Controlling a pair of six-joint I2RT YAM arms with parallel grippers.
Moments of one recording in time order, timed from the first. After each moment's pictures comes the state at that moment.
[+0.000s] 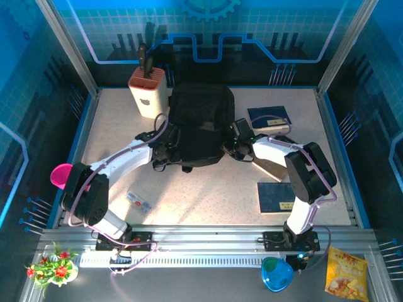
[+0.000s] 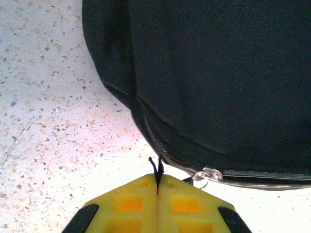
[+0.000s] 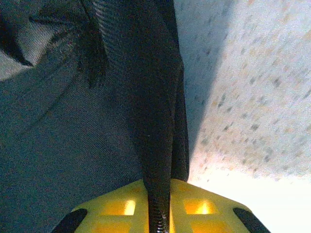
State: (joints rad) left arm -0.45 1.57 1.07 -0.72 -0.02 -0.66; right arm 0.45 1.80 1.07 -0.25 -0.11 1.03
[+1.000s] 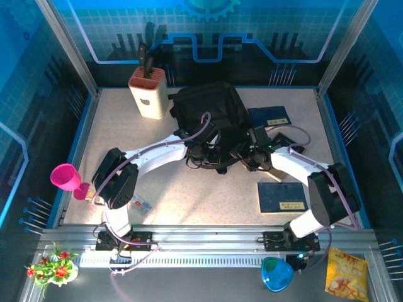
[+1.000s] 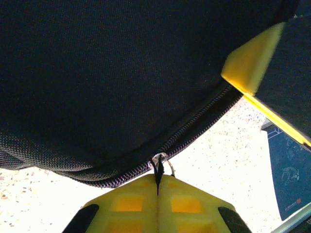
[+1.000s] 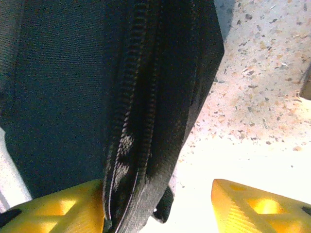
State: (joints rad) left arm -0.72 1.83 1.38 -0.64 0.20 -0.63; right arm 0.39 1.55 0.87 -0.36 -0.19 1.09
